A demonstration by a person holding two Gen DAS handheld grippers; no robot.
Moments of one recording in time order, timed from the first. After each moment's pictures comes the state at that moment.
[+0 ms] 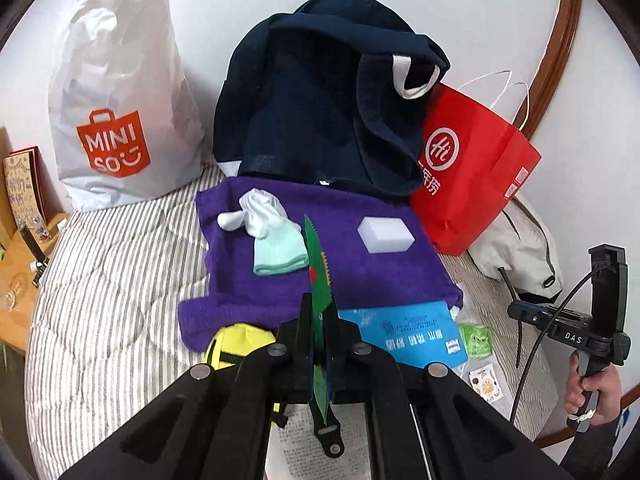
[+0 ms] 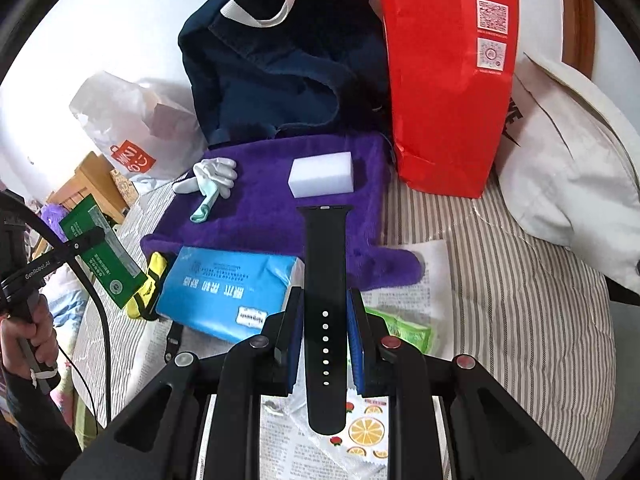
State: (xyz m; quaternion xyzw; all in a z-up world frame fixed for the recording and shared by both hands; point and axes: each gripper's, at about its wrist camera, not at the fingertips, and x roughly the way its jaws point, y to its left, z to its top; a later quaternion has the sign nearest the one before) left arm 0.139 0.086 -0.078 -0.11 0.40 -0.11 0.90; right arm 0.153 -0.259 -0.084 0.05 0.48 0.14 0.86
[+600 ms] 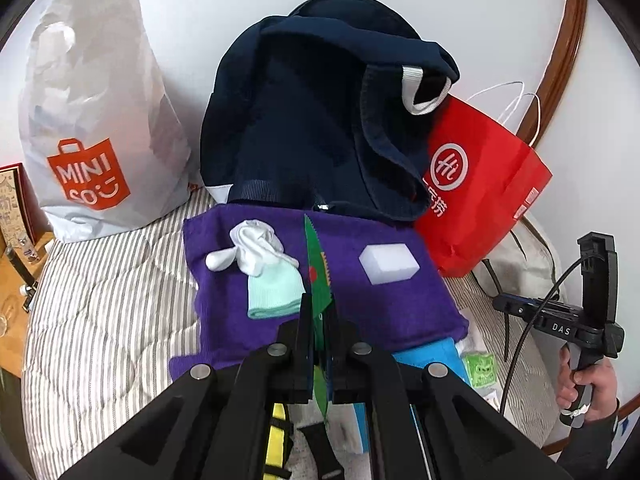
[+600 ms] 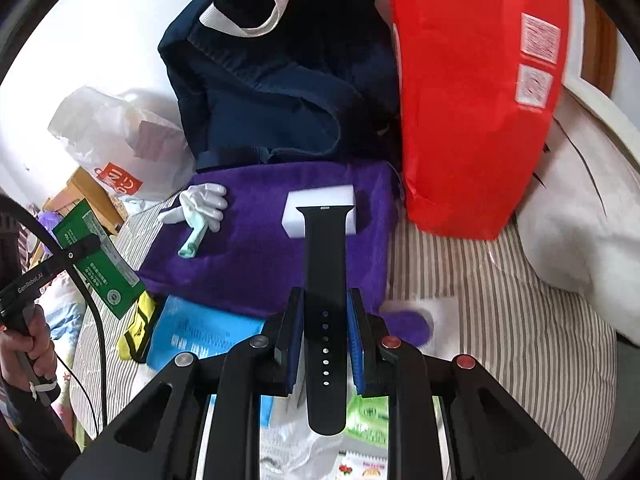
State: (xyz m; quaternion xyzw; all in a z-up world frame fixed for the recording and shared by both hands) left arm 0.187 0.085 -0.072 -0.11 0.39 -0.12 0.91; right arm 0.214 -0.244 -0.084 0.05 0.48 0.14 0.87
